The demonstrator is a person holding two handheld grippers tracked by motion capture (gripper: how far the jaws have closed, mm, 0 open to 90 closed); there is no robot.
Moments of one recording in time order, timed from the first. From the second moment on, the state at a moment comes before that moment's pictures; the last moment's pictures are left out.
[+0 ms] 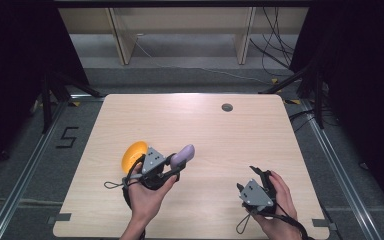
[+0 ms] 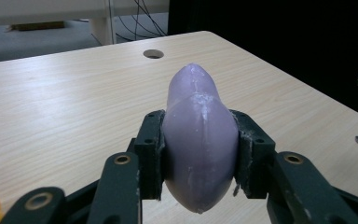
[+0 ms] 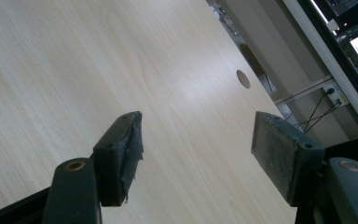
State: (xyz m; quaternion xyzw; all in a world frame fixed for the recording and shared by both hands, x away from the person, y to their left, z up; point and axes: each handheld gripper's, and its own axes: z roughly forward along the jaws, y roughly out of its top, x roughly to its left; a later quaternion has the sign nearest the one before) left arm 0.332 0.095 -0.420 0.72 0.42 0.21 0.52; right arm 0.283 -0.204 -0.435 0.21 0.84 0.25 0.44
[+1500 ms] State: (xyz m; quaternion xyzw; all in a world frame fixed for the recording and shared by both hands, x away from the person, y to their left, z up) left arm 0.333 0.140 -0.425 0.67 0.46 0.28 0.51; right arm 0.283 -0.205 -0.435 0.21 0.84 0.25 0.44
